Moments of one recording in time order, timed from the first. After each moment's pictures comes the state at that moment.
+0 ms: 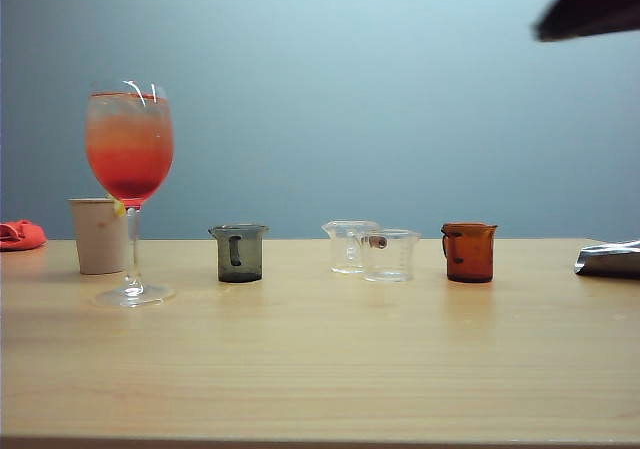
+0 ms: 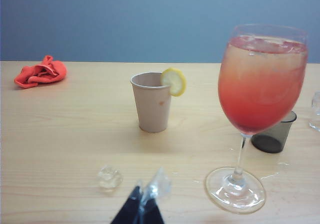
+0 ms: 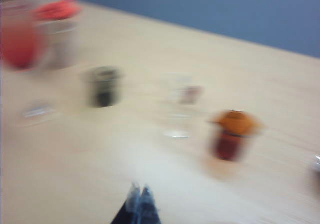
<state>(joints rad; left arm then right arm) -0.05 0.00 0.01 0.03 0.00 0.03 0.66 0.54 0.38 -0.02 0.20 -0.01</state>
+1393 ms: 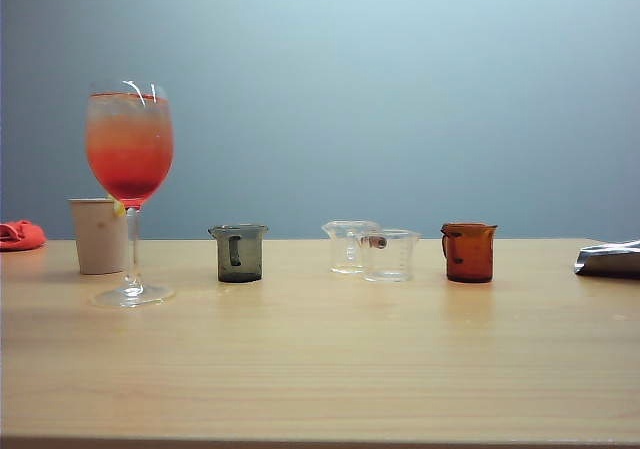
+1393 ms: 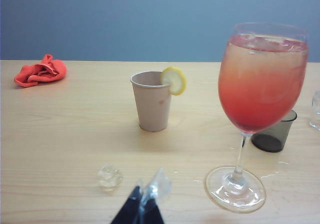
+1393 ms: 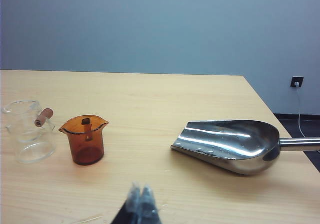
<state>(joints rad) -0.05 0.00 0.01 0.02 0.00 0.03 0.09 0.00 0.00 0.06 0.05 -0.01</state>
